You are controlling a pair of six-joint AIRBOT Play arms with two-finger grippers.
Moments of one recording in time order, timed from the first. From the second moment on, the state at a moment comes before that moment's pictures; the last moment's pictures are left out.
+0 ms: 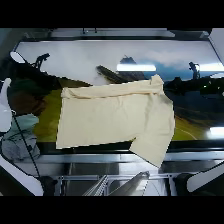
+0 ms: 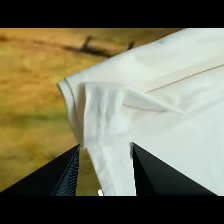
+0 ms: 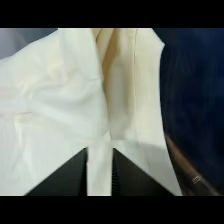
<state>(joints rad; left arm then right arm) 0.16 -1.97 1.92 1.15 -1.48 -1.17 -0.37 -1.88 1.48 -0.61 1.25 1.02</state>
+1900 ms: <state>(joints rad) 0.31 -1.37 0.66 1.04 -1.23 -1.16 -0.56 -1.07 0.43 -0.98 1.18 1.34</state>
